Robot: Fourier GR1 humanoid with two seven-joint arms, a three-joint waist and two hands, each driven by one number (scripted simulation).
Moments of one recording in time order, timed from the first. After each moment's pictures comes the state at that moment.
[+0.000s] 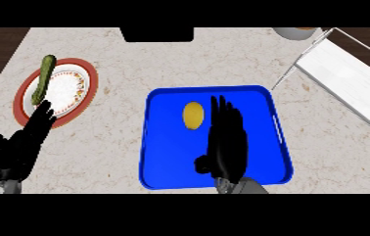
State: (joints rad) left arm 0.04 0.51 -0.04 -1.40 0.32 0.11 0.04; right arm -0.27 -0.01 0.67 -1.55 1.14 -0.13 1.04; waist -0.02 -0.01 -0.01
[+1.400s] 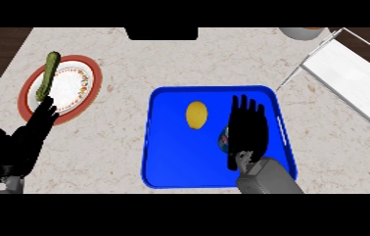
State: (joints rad) left arm 0.02 0.47 -0.01 -1.41 0.27 0.07 0.06; right arm -0.31 -0.05 0.48 -1.55 1.12 0.44 0.99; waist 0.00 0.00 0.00
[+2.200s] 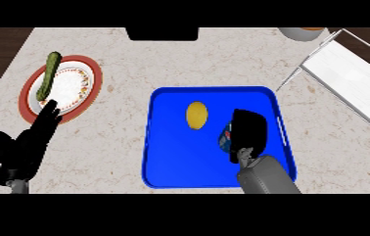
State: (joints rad) left arm 0.04 0.39 0.05 -1.43 0.19 0.03 0.07; right arm -0.29 -0.01 0.41 -1.40 1.18 0.35 0.92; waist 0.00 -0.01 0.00
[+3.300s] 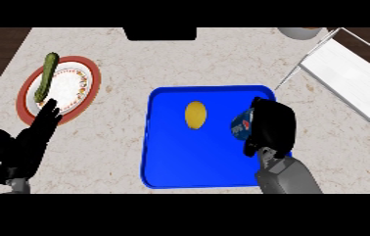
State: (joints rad) left arm 0.03 0.34 0.11 -1.44 0.13 -0.02 0.10; right arm -0.26 -0.07 0.34 -1.63 1.29 0.31 0.90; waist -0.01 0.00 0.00
